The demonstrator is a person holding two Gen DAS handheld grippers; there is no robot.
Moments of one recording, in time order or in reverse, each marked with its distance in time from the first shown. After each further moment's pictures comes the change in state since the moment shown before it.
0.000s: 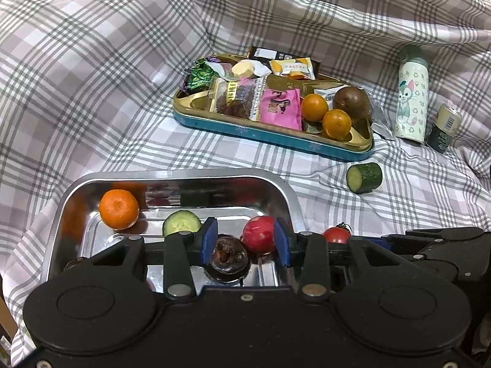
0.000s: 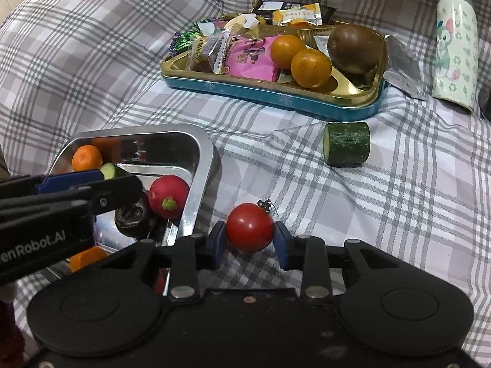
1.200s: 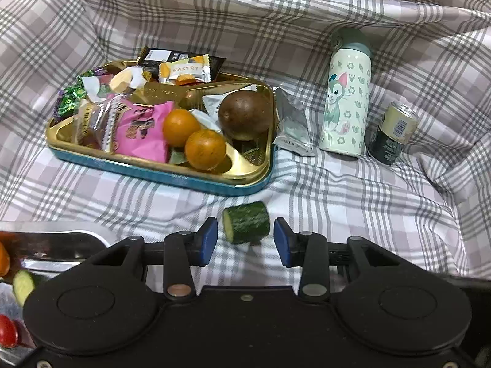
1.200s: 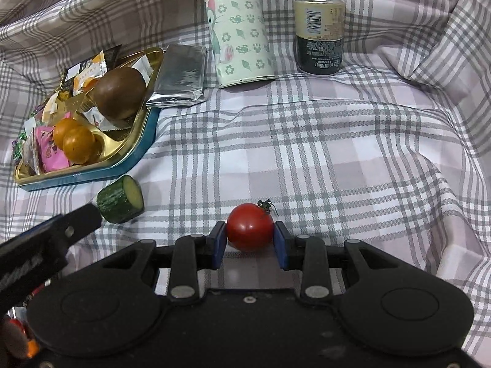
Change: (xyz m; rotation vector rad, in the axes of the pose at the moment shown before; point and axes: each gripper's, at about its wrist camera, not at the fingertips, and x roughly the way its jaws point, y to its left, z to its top) left arm 0.058 -0.115 0.046 0.039 0.034 -0.154; right arm -0.031 -0.144 0.010 0.465 -0.010 -0.313
